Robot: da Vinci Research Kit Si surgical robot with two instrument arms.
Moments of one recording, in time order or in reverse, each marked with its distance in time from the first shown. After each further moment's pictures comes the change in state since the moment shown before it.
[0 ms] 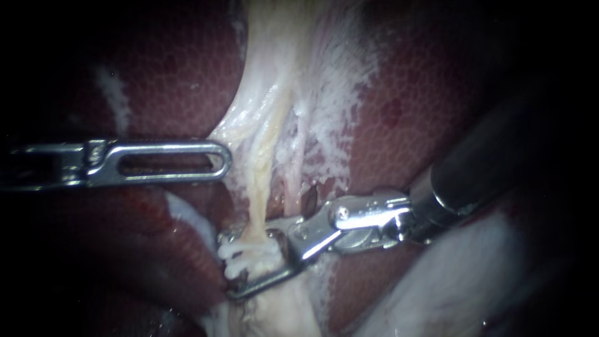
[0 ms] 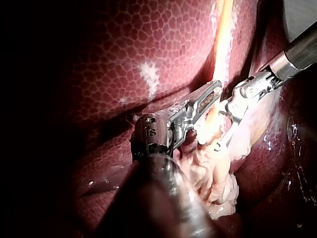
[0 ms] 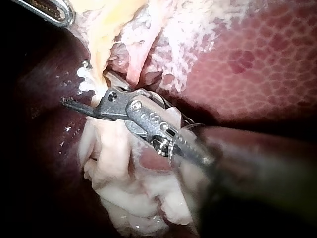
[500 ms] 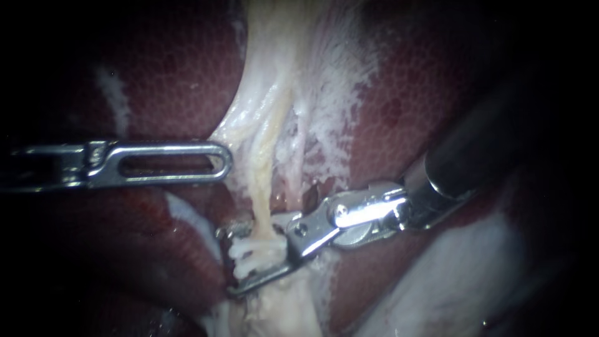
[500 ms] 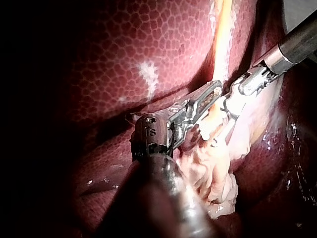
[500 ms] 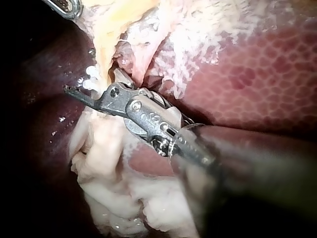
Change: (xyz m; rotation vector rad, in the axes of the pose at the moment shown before) right arm 0.000 0.001 -0.001 -0.026 -0.003 -0.064; left arm 0.000 0.000 0.000 0.000 0.000 0.000
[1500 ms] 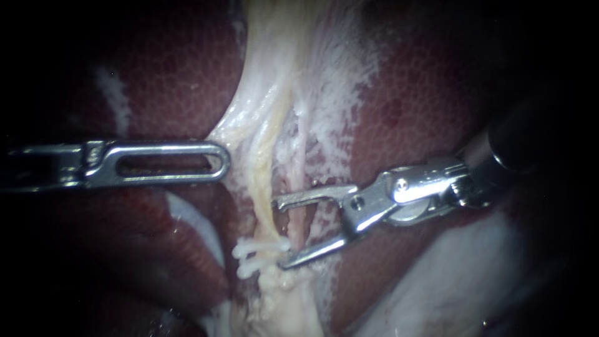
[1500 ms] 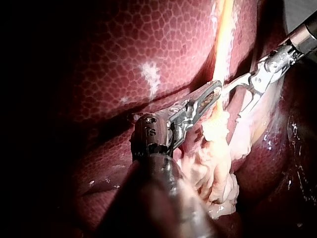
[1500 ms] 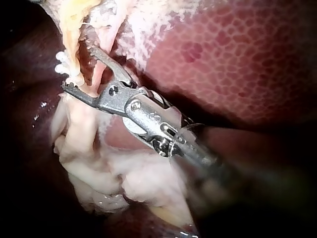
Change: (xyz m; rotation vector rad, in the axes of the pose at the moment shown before) right arm 0.002 -0.002 -0.011 -0.033 0.005 0.024; left arm 0.000 0.000 0.000 0.001 0.001 0.001
